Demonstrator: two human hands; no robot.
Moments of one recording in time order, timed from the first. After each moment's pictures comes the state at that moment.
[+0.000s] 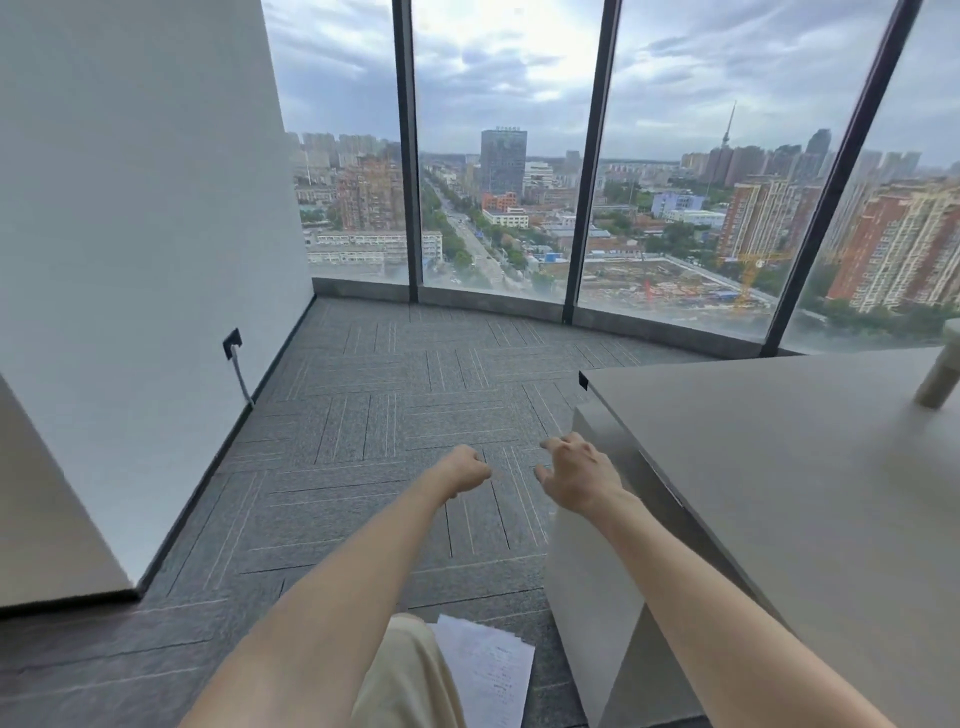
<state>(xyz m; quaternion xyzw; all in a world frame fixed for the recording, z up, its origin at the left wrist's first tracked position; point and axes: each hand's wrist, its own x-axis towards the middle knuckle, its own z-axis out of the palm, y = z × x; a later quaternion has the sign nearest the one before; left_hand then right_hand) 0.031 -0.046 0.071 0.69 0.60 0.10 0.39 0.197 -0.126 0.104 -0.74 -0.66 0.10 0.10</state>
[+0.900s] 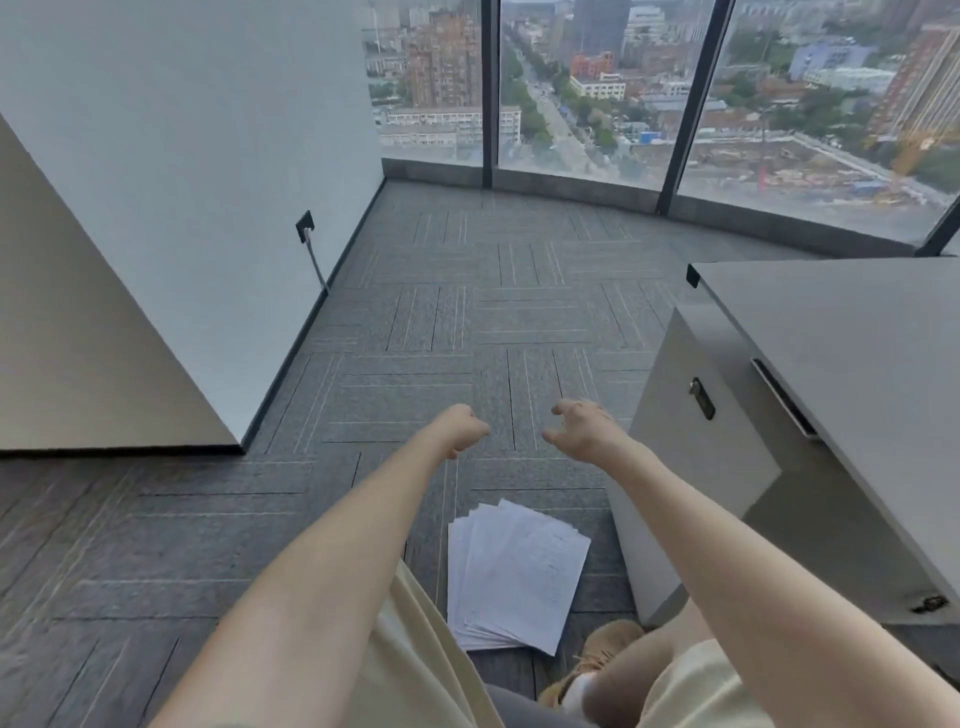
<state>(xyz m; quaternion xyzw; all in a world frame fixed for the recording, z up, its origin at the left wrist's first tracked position) -0.060 -0.049 -0.023 0.57 0.69 0.09 0.44 0.137 -0.077 -0.001 -0.68 -0.69 0.25 0.03</state>
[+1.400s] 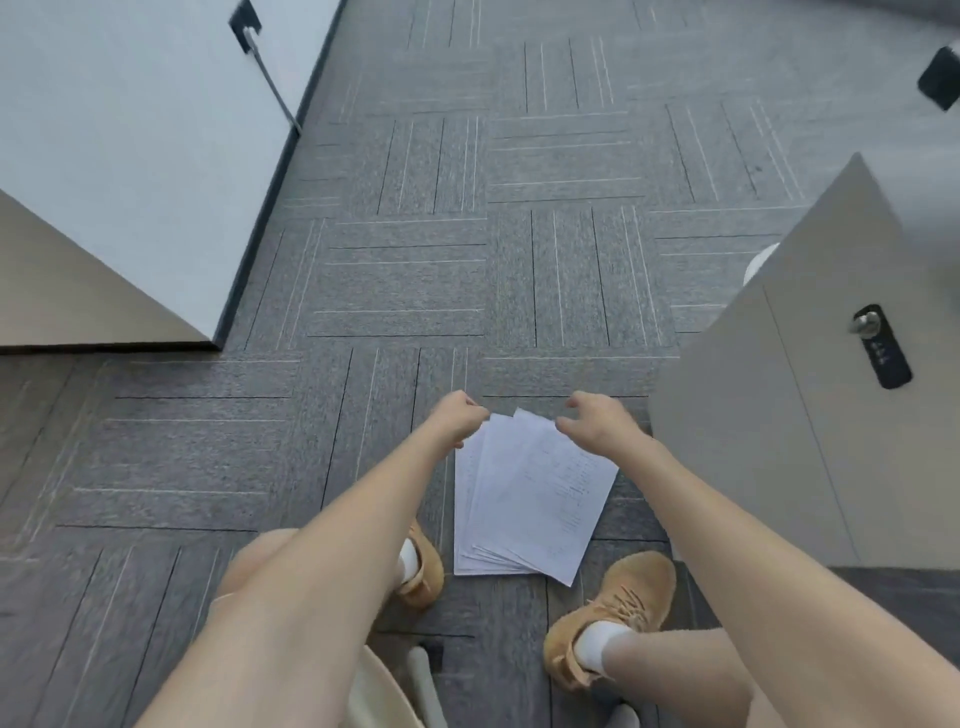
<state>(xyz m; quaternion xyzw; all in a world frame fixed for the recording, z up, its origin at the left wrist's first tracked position) -0.060 0.040 -0.232 0.44 0.74 0.07 0.50 0.148 0.035 -0.221 -0.68 -0.63 0.37 -0.07</state>
